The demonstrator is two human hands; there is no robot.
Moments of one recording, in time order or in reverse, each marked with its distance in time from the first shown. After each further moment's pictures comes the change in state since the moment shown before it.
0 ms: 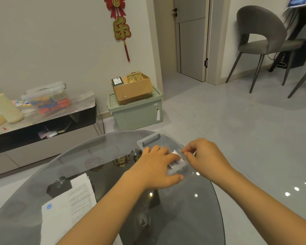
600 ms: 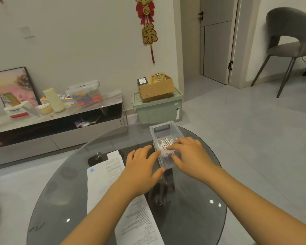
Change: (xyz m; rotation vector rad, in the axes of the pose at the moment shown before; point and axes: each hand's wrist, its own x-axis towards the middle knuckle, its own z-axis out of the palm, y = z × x) left_hand -0.125 0.008 0.006 -0.075 0.154 -0.388; right_hand -0.052 -0.052 0.026 -0.212 -0.095 -0.415
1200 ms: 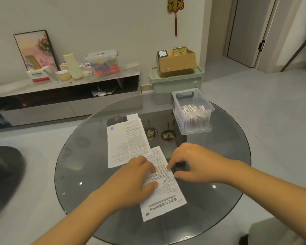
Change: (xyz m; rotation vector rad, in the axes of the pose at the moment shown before) left_hand -0.127 -0.033 0.034 -0.197 -0.192 -0.067; right_hand -0.058 -0.047 0.040 0.038 -0.453 -0.387
